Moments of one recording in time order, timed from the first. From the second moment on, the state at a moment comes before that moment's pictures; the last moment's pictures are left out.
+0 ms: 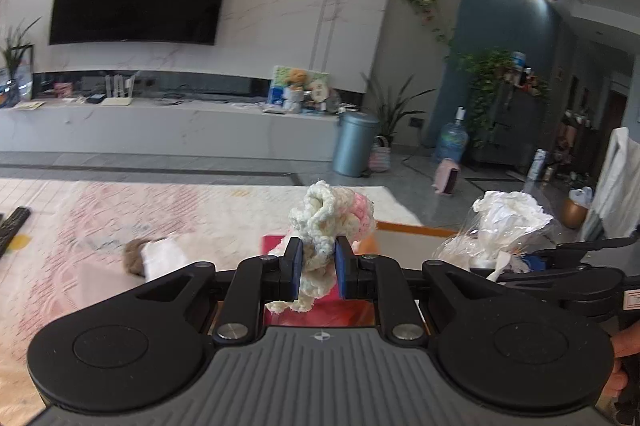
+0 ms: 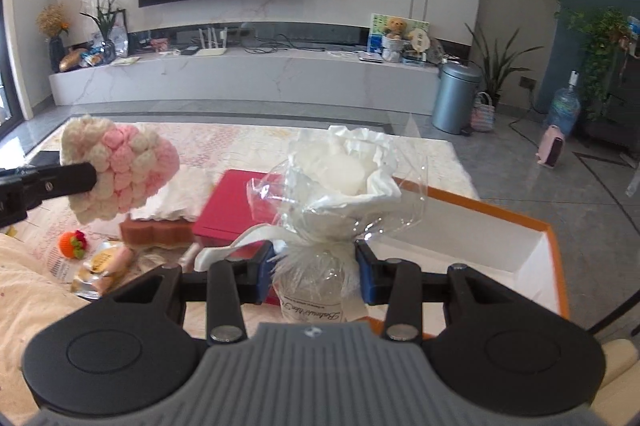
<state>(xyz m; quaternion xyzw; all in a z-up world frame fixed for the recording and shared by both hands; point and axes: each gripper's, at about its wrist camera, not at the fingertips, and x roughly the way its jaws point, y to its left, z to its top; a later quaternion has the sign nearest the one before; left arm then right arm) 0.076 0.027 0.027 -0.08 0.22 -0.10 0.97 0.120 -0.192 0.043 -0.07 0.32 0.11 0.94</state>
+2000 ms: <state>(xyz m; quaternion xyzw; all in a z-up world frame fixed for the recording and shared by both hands) 0.195 -0.101 -0.046 0.02 0.37 -0.23 0.90 0.280 -0.275 -0.069 -0.07 0.56 0.08 0.82</state>
